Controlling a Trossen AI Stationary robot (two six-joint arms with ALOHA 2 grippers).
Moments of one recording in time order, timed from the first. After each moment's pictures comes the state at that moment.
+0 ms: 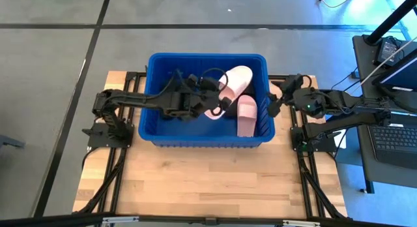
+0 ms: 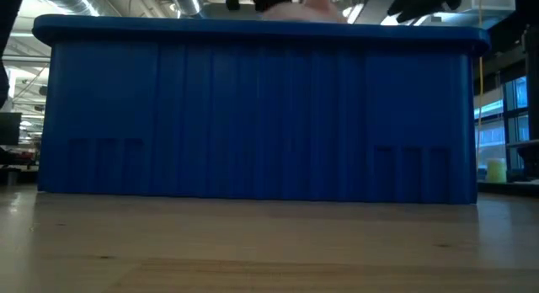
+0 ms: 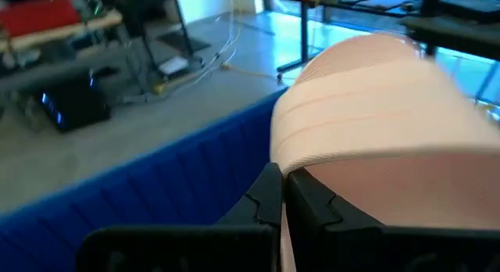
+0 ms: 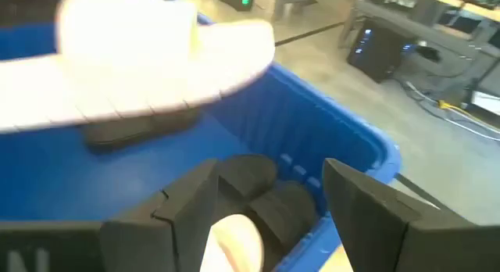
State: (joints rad) left arm 0.00 1.76 1.65 -0.39 -0.99 -0.35; right arm 0.04 0.85 1.06 -0.75 0.76 0.25
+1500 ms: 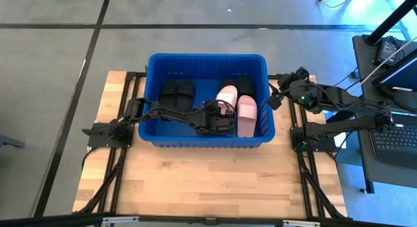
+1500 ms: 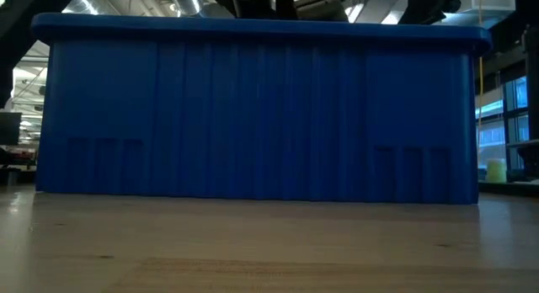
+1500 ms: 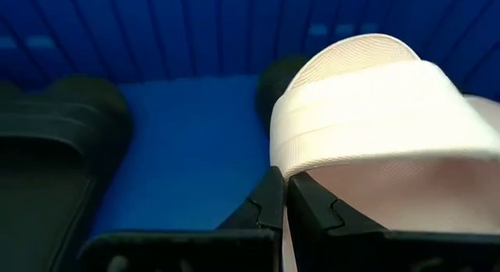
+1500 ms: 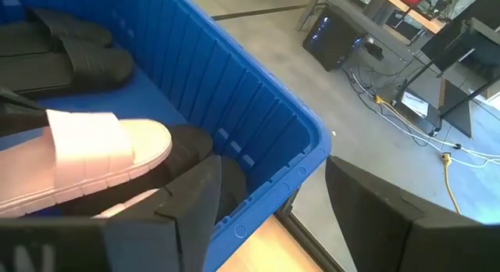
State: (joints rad) left arm 0.00 2.15 1.65 -0.69 -1.03 -1.28; right arm -0.14 0.86 1.06 -0.80 0.76 0.05
